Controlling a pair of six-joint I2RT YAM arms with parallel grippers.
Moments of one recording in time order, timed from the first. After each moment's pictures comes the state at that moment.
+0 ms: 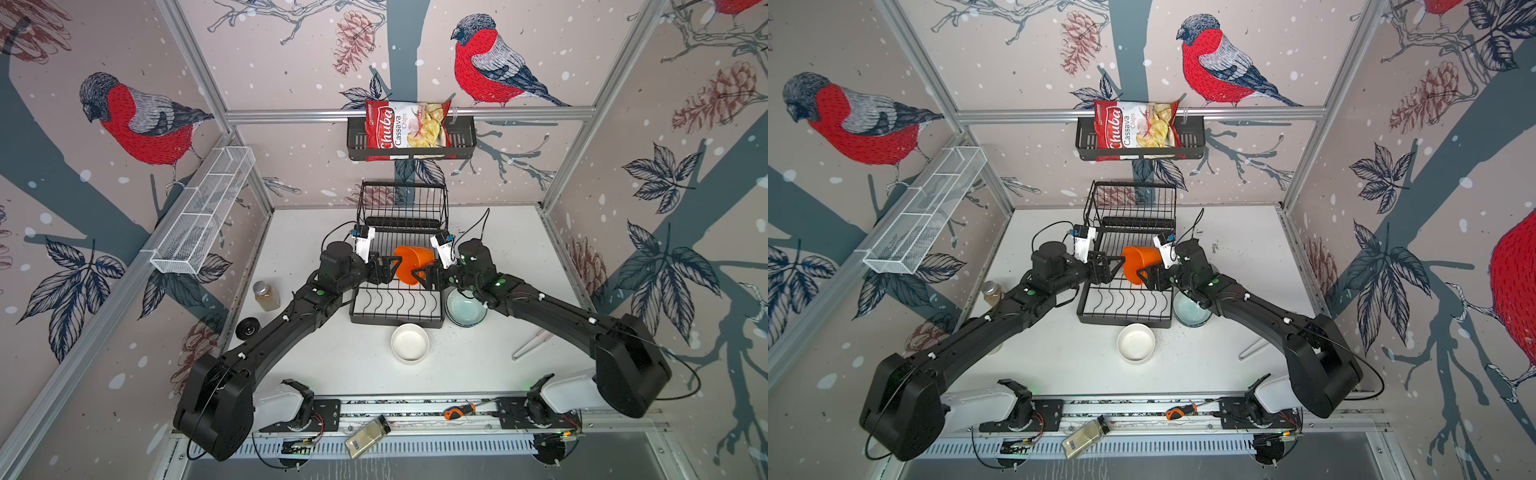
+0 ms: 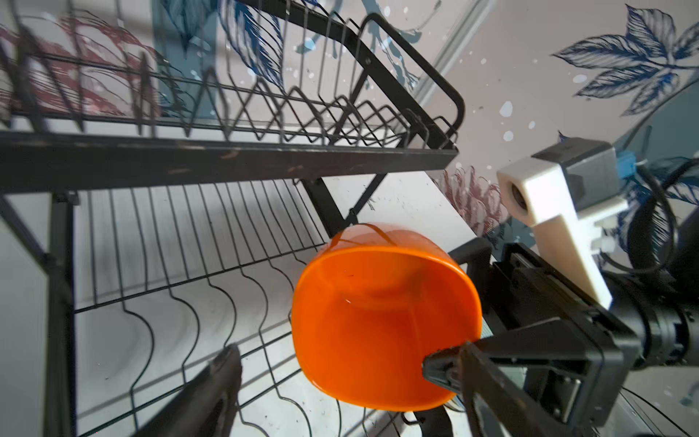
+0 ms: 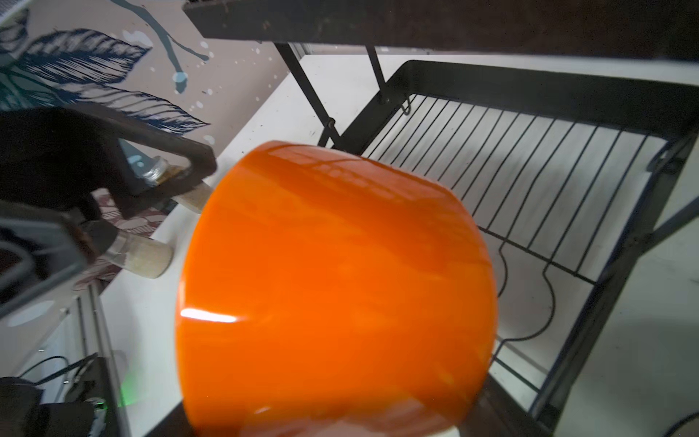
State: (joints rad) left arm -0.47 1.22 0.80 0.10 0.32 -0.37; right arm 0.68 1.43 0.90 0.02 -0.26 0.26
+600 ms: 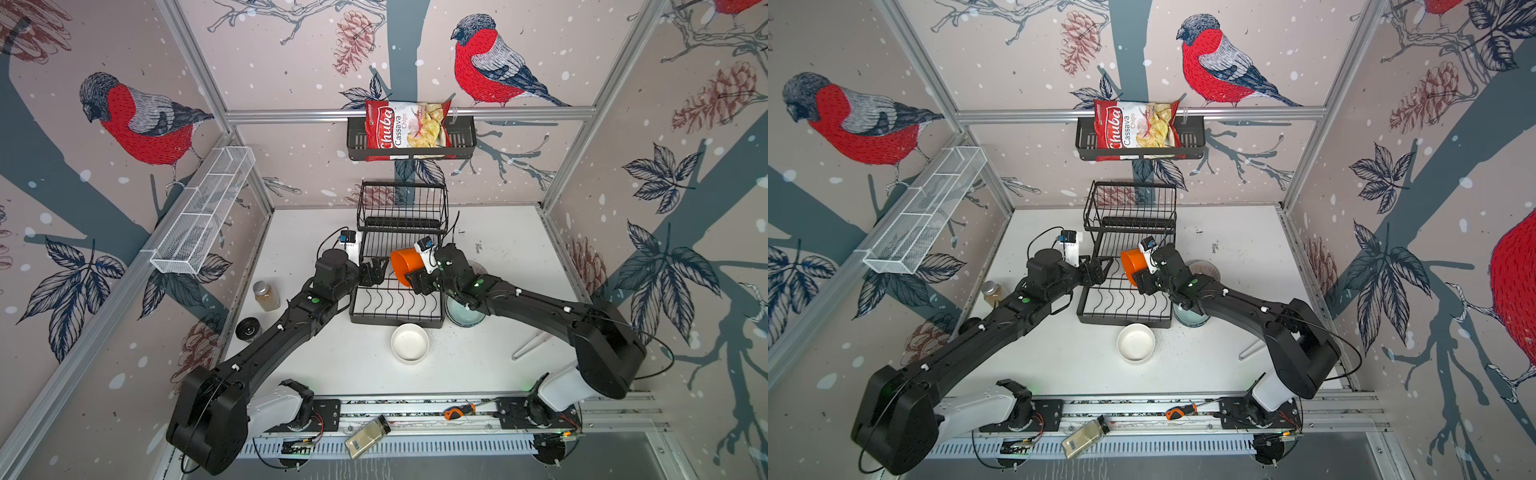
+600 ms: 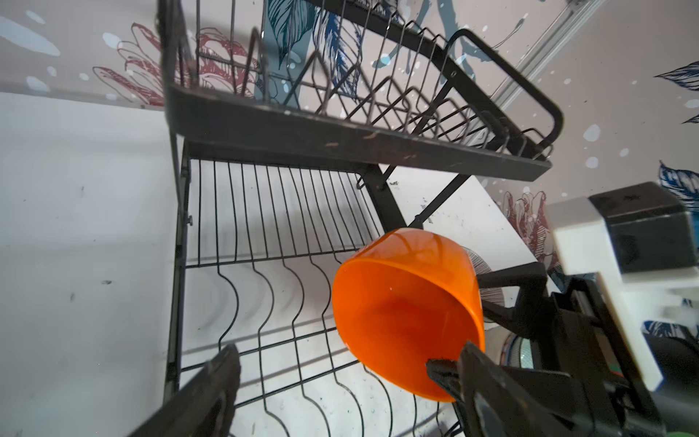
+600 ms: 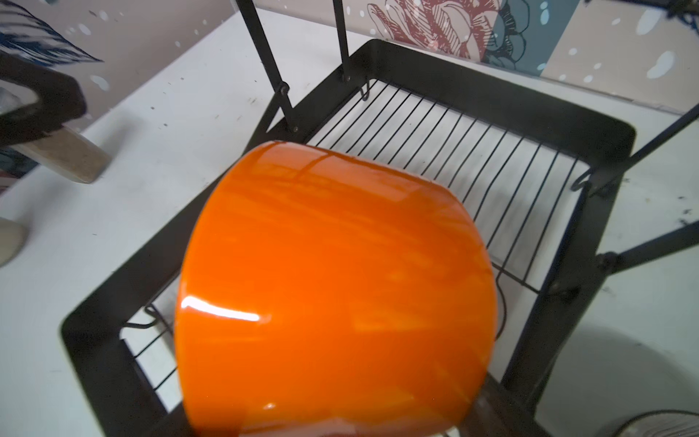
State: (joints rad) left arm -0.45 1.17 0.73 0.06 0.13 -0.41; right arm 0.81 1.57 0.99 -0.03 0.06 0.12
